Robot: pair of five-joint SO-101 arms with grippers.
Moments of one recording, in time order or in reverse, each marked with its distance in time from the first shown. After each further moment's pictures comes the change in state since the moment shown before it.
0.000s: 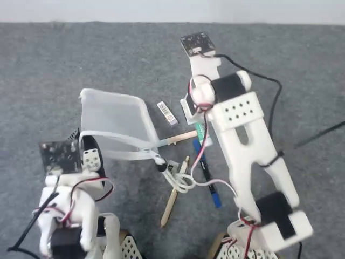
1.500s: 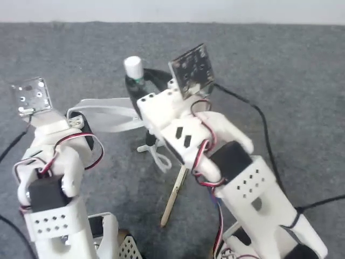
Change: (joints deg) left arm -4.0 38.1 -23.9 0.8 9.8; right arm -18.5 -30.2 28.8 -55.6 -3.3
